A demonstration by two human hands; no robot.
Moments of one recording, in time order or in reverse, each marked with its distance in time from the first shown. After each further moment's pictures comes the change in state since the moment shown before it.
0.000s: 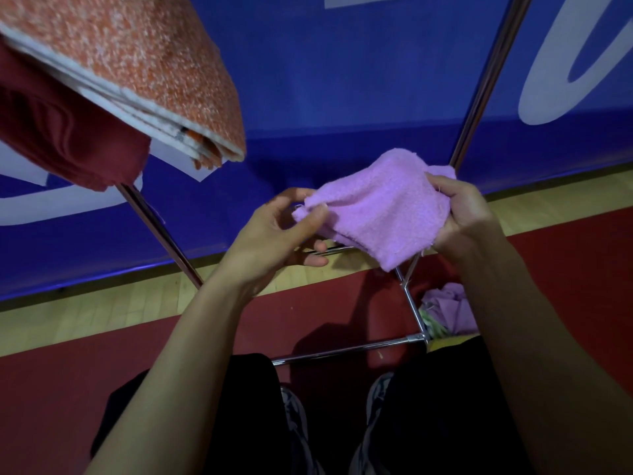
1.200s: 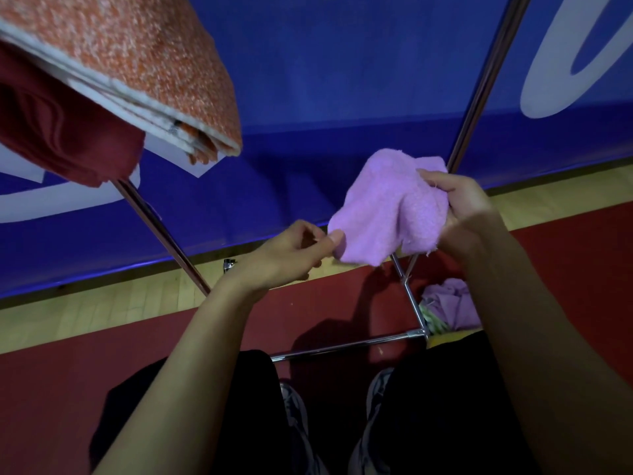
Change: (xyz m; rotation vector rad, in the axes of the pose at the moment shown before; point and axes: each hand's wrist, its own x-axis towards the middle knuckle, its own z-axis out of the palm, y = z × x) left_hand 0.005 -0.020 0.003 0.545 -0.091 -0.212; right_hand 0.019 0.003 -0.024 -0.070 -0.019 0.097
